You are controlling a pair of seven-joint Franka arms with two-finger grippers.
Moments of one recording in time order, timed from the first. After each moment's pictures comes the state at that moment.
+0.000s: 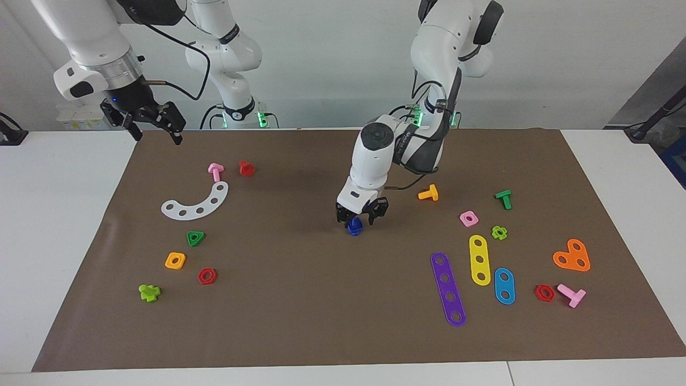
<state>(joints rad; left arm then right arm) -0.54 0.46 -0.13 -1.69 0.02 2.24 -0.75 0.05 -0.06 -0.09 -1.63 0.00 1.55 0.13</state>
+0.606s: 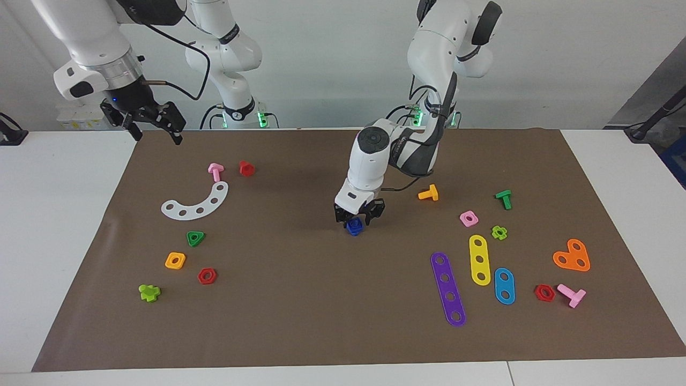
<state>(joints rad) -0.54 0.47 -0.13 -1.73 0.02 2.28 -0.75 0.05 -0.06 -0.09 -1.63 0.00 1.55 0.13</state>
